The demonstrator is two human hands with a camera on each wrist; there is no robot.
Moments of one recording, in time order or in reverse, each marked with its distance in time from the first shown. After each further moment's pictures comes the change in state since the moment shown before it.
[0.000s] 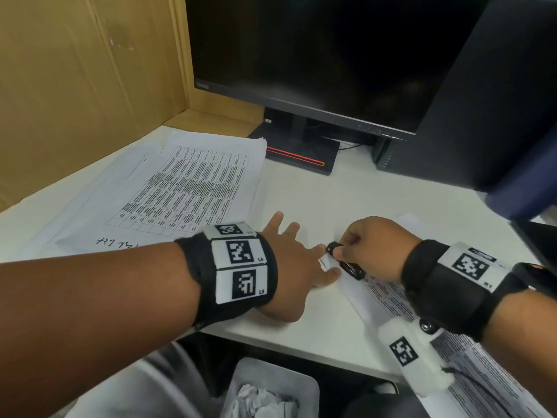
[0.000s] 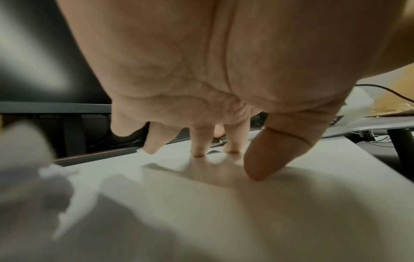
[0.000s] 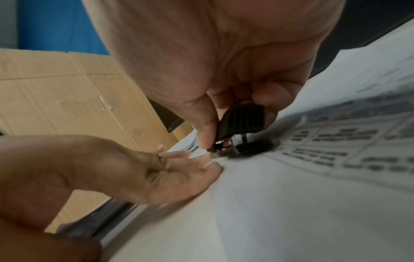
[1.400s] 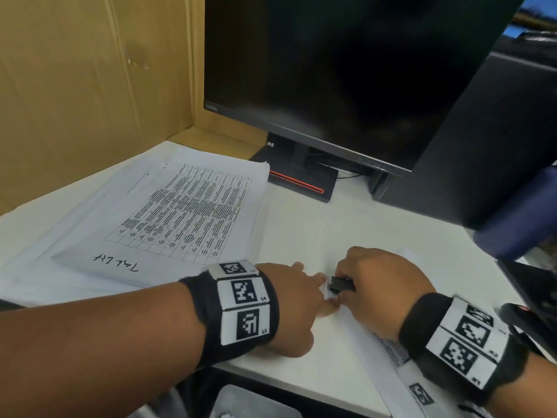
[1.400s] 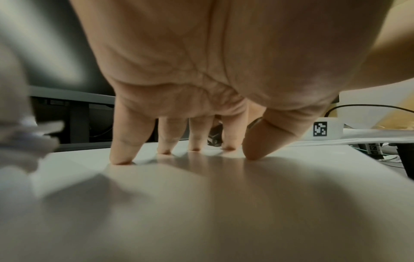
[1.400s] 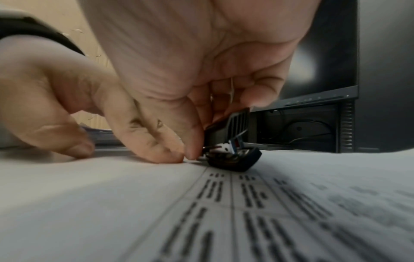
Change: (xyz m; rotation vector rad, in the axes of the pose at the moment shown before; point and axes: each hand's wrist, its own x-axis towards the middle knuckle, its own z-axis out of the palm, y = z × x) left_hand 0.004 -0.004 0.014 -0.241 0.079 0.084; right_hand -0.014 0.002 0.005 -0.454 0.178 -0.255
